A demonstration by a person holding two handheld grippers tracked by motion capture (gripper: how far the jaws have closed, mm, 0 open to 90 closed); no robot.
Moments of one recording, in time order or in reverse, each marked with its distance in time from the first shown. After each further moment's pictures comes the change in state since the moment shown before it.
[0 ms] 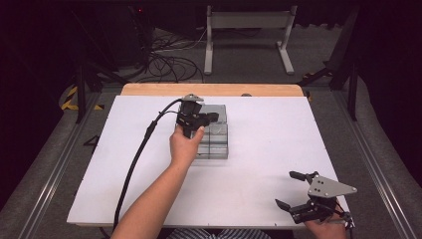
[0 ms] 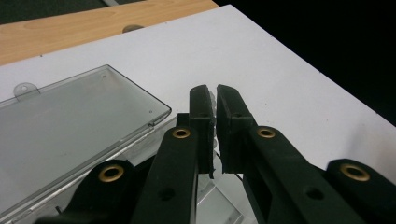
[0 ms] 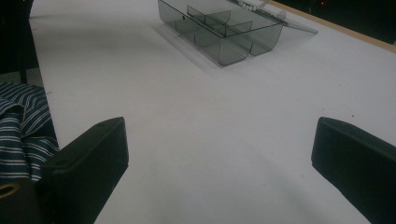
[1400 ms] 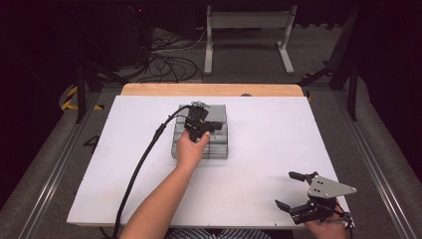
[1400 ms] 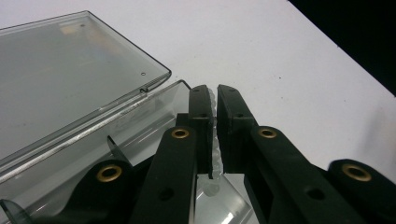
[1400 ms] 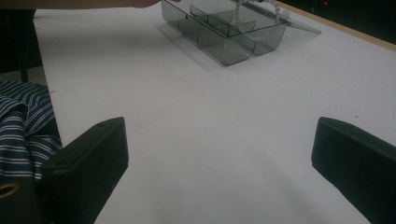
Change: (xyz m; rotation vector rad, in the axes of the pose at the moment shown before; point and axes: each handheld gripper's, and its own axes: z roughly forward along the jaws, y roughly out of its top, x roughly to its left) left arm 0.010 -0.016 0.035 0.113 -0.006 -0.050; right arm 0.001 0.000 0.000 -0.001 0.012 -0.005
